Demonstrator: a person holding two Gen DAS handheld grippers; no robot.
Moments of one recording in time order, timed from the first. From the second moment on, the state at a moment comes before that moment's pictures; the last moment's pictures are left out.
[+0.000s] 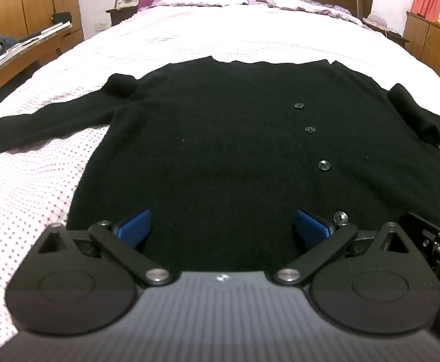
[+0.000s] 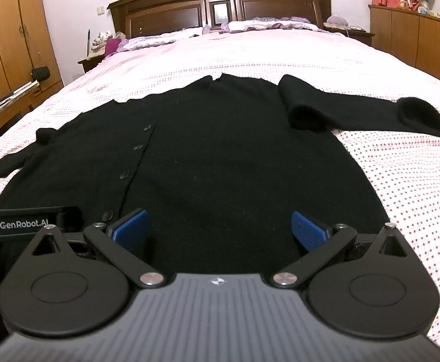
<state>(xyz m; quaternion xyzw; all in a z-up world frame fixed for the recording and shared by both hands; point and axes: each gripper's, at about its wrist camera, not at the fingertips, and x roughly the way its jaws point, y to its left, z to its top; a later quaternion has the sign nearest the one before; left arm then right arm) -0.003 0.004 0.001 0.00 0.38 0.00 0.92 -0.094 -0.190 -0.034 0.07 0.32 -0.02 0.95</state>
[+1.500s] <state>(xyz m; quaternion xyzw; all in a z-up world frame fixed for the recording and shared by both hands) -0.003 0.003 0.003 0.00 0.38 0.00 0.92 -0.095 -0.192 -0.032 0.08 0.32 -0.02 0.95</state>
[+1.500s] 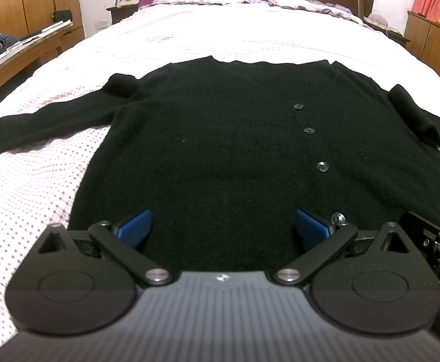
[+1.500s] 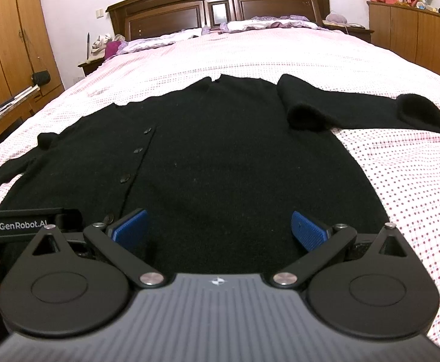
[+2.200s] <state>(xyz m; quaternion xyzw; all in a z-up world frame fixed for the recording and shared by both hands) 0.003 -0.011 0.028 0.01 0.37 -0.01 0.93 -0.083 -0.254 -0.008 0.13 0.30 -0.04 0.95</state>
